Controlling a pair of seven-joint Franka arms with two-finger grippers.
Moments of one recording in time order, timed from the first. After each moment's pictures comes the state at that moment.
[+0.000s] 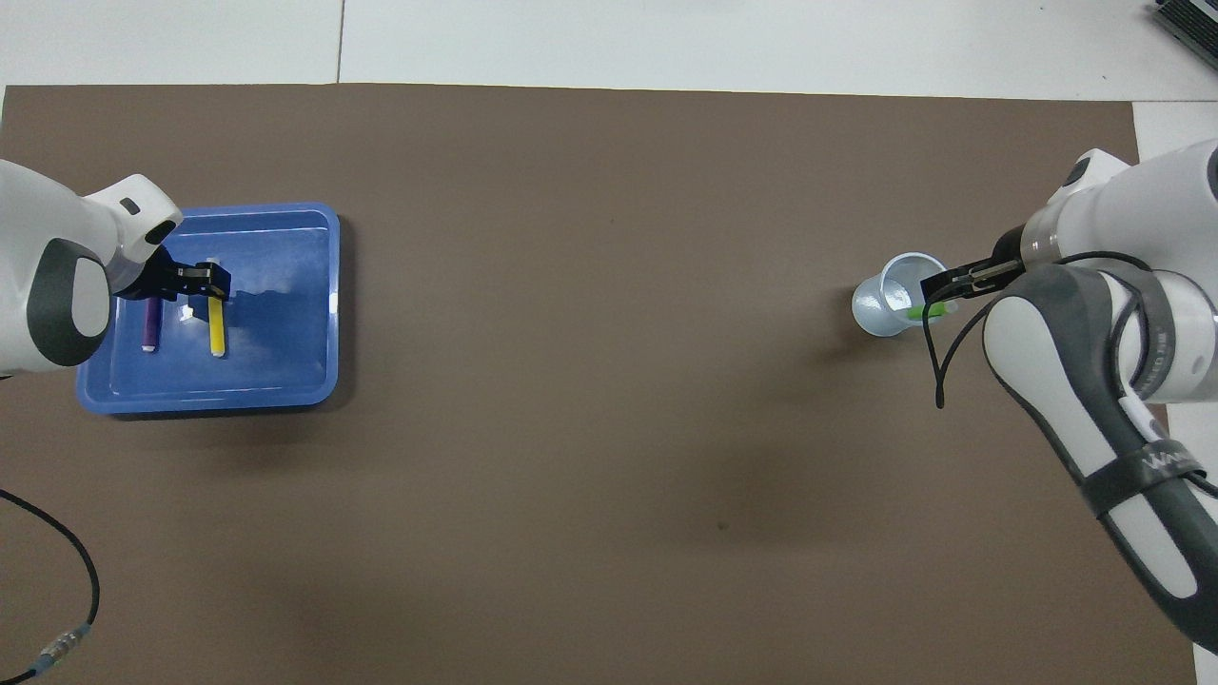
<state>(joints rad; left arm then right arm) 0.20 0.43 -0.11 -1.80 0.08 2.24 0.11 -0.02 0.19 0.01 -1.84 0.01 2.06 -0.22</state>
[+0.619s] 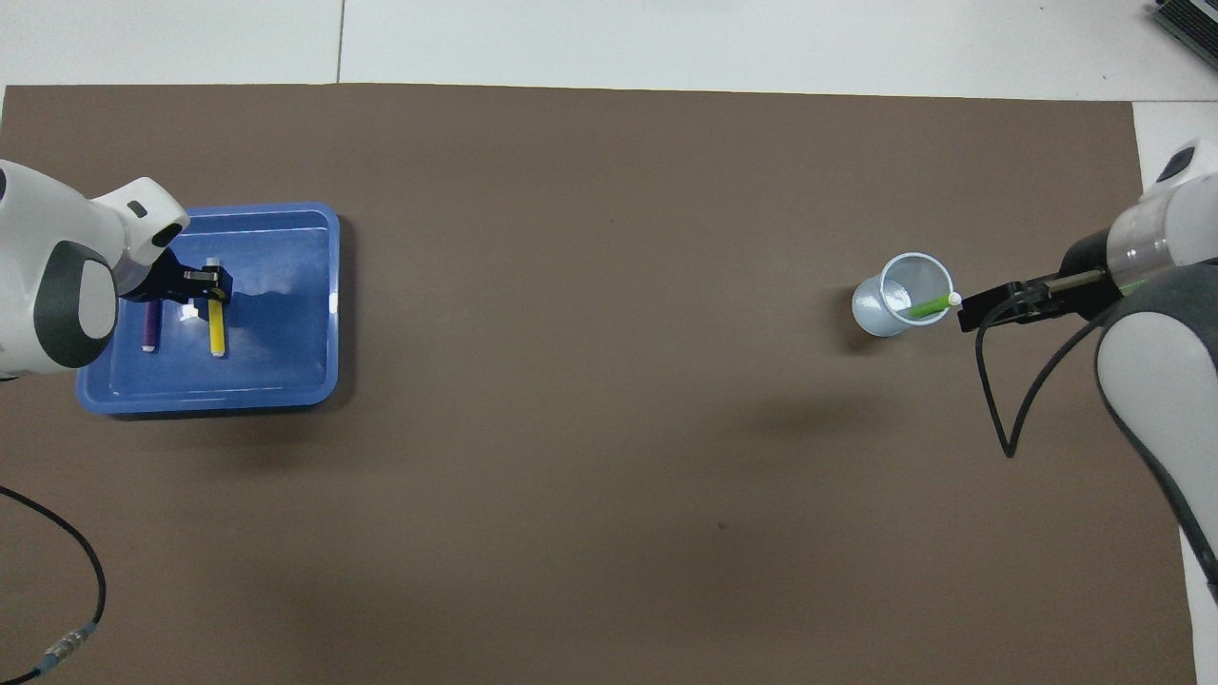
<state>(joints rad) 0.20 0.43 -0.12 -1.81 0.08 2.24 0.11 -0.02 0.01 0.02 -1.76 0.06 1.74 -0.15</state>
